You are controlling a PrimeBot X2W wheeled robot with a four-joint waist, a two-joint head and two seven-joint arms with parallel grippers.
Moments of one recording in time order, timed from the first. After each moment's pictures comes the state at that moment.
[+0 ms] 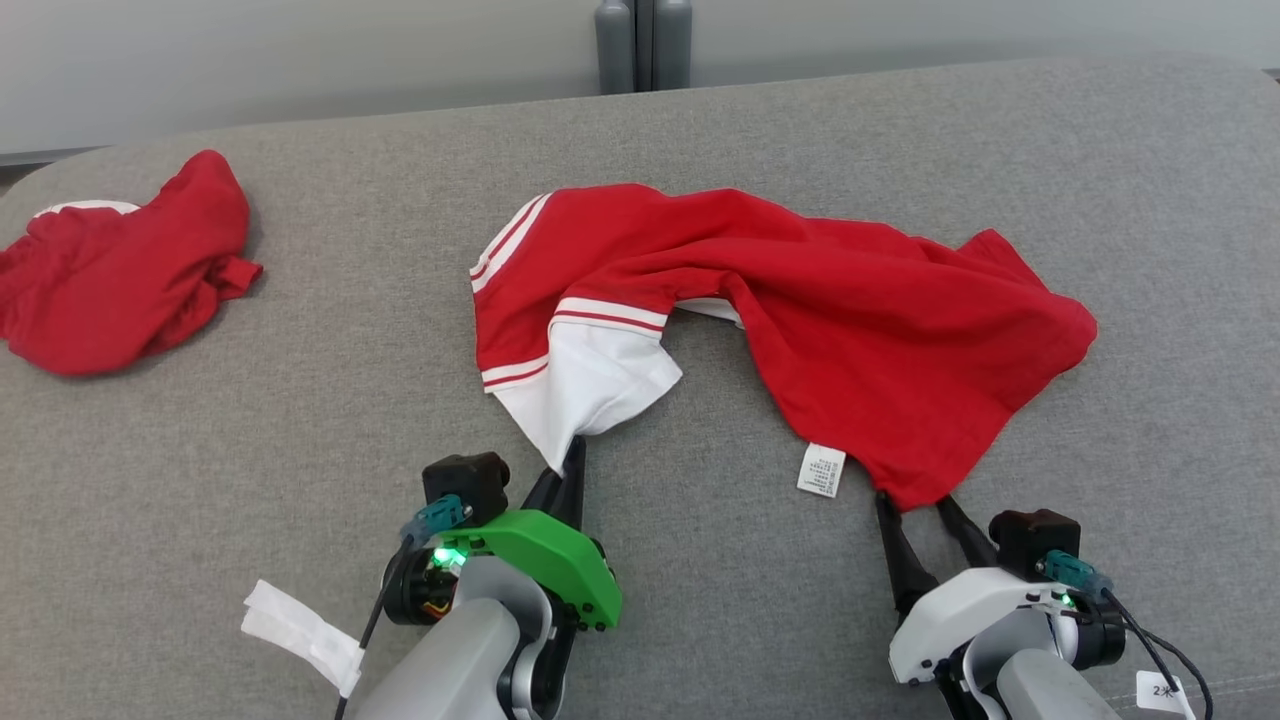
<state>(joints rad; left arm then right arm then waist) -0.46 0.05 -0.74 0.68 -0.88 0.11 -0.26 -0.23 -0.05 0.18 0.69 0.32 0.13 -0.26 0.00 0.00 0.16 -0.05</state>
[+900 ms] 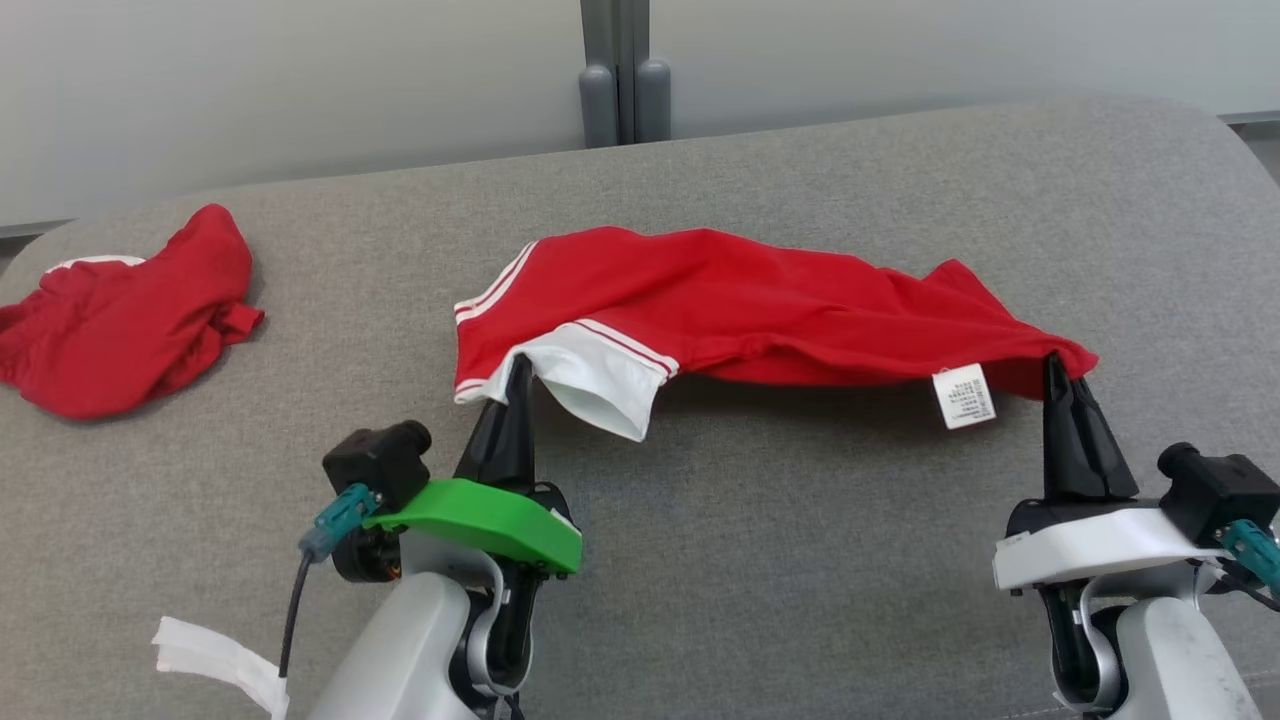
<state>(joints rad) -0.34 0.05 -0.49 0.38 -0.75 0.08 -0.26 -0.12 -0.05 -0.05 0.17 0.24 0.13 -0.26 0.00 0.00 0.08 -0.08</state>
